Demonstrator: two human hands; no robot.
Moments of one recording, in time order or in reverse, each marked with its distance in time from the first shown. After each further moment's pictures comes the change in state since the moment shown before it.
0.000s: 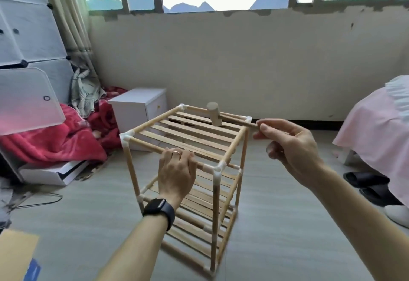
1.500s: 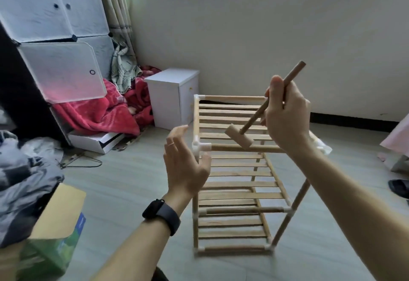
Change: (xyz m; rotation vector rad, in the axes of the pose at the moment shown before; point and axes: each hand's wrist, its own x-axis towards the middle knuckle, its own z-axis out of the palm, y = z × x) left_hand -0.044 -0.033 -0.048 -0.310 0.271 -0.241; right_hand 0.028 0.007 0.126 -0.525 0.208 -0.459
